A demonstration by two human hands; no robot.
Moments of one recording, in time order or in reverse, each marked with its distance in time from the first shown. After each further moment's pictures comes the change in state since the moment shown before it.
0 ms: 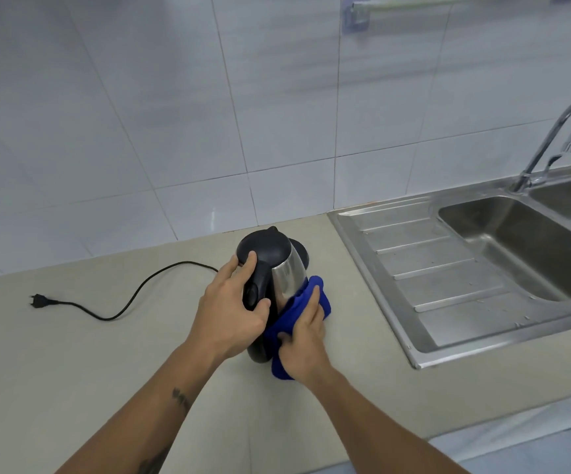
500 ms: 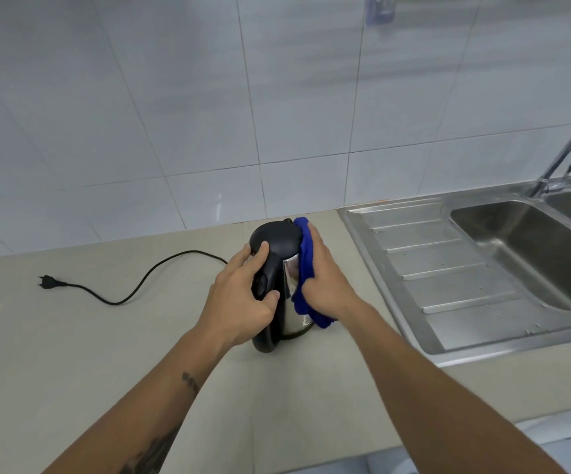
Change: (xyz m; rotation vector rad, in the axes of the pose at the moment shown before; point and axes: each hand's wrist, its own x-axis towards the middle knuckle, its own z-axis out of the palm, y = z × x) left_hand 0.006 -0.006 -0.001 -0.038 0.005 0.030; right_hand 0.048 -0.061 -0.071 0.063 -0.152 -0.229
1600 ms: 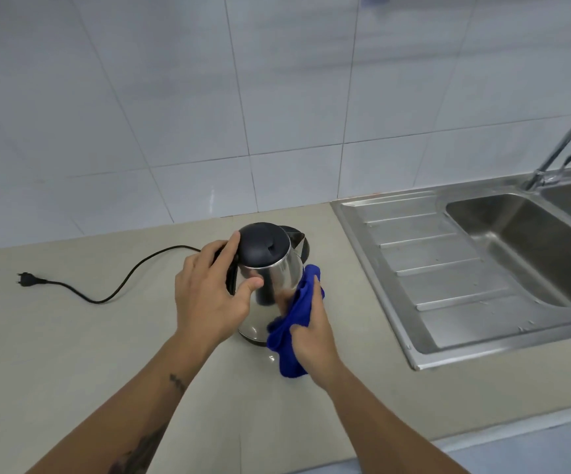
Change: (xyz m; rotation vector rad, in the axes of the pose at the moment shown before) left_hand 0.017 -0.024 0.014 0.216 0.310 0.074; right_hand -0.053 0.054 0.051 0.495 0.074 0.226
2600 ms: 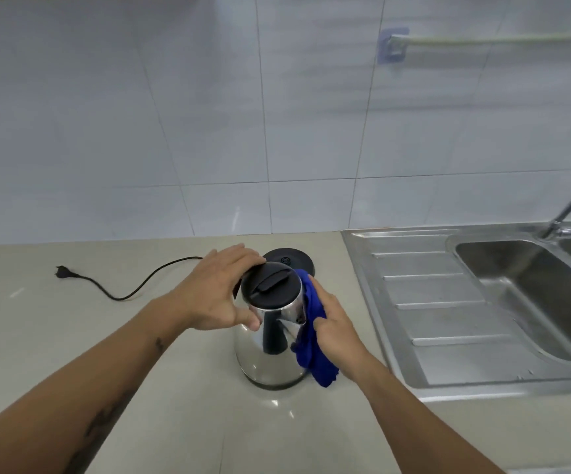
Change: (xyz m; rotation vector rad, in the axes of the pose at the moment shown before) left_hand 0.026 0.017 -0.050 0.153 -0.504 0.302; right_hand -0.001 -0.070 -0.054 -0.368 -0.144 -0.058
